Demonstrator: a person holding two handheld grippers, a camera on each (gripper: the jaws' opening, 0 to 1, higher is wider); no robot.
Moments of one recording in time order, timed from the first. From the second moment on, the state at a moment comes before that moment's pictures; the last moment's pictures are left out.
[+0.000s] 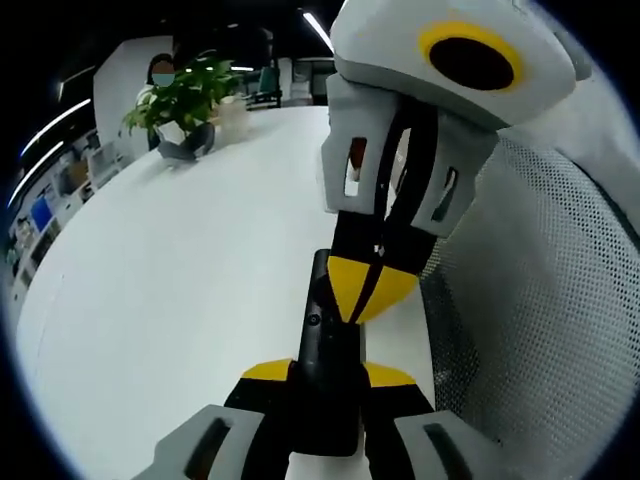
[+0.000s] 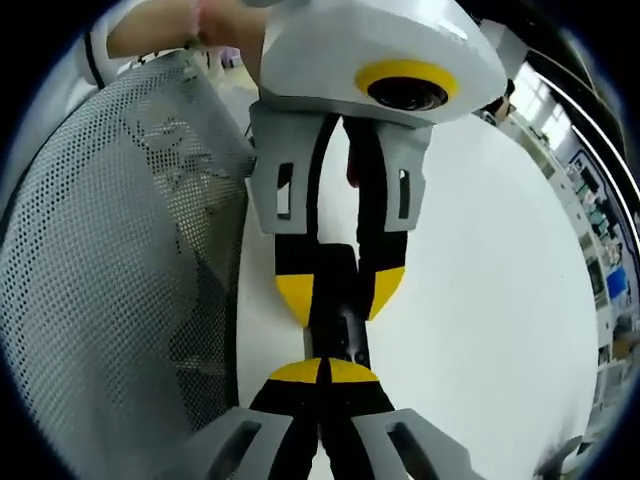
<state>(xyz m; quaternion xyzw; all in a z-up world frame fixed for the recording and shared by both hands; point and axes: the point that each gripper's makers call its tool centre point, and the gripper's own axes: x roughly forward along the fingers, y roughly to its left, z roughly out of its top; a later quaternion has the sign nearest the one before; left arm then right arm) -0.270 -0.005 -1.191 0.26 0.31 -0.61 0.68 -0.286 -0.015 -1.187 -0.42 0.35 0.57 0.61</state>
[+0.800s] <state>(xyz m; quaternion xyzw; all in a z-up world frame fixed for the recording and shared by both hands) -0.271 -0.005 -1.191 0.25 0.31 -0.61 0.68 -0.273 -0.017 -1.180 -0.35 0.37 0.57 0.65</state>
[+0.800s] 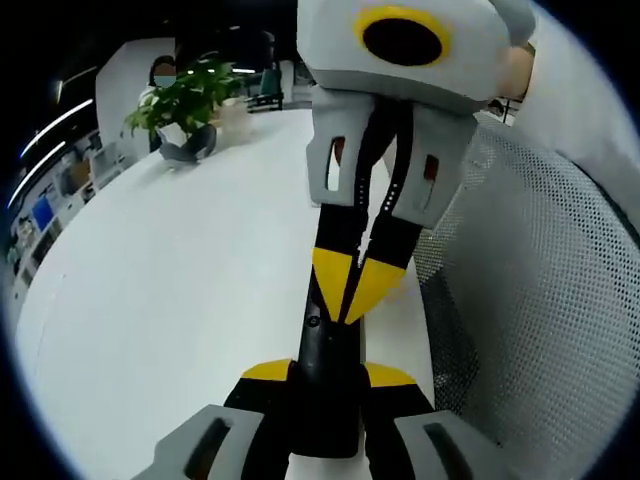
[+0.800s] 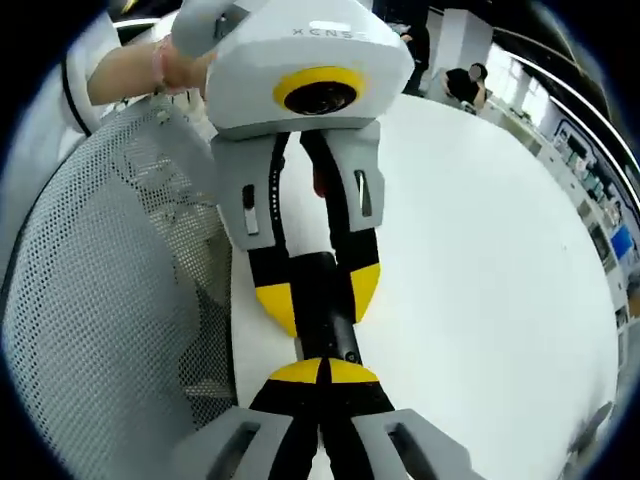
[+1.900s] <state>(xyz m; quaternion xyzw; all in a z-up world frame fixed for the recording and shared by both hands) -0.271 -0.005 -1.190 0.24 0.30 -0.61 0.69 -0.262 -0.014 -1.185 -0.35 0.41 0.56 0.63</state>
